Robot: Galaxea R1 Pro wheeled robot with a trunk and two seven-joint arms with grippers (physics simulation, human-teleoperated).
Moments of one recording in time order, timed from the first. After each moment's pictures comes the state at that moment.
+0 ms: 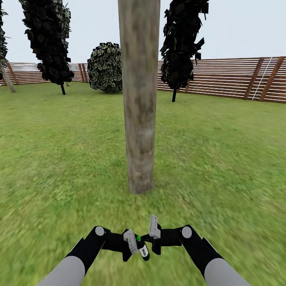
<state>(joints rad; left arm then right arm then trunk) -0.61 -0.12 0.05 -0.50 -0.72 -0.16 -1.05 -0.59 0.07 0.16 -0.60 0.58 -0.37 0.95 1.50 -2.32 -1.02</state>
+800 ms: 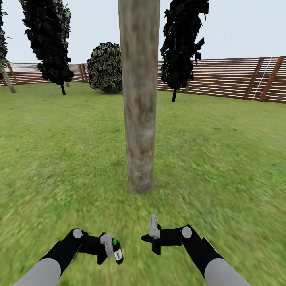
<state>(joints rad) -0.60 0.06 0.04 -0.49 -0.73 -0.16 -1.05 -0.59 0.07 0.16 -0.60 0.58 -0.38 0.95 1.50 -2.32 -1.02</state>
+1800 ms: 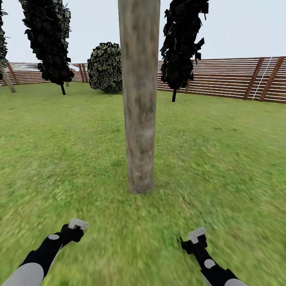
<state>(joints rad) -0.60 0.14 0.39 -0.43 -0.58 0.01 -0.33 -0.56 -0.02 -0.04 -0.16 0.39 -0.40 -0.09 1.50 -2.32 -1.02</state>
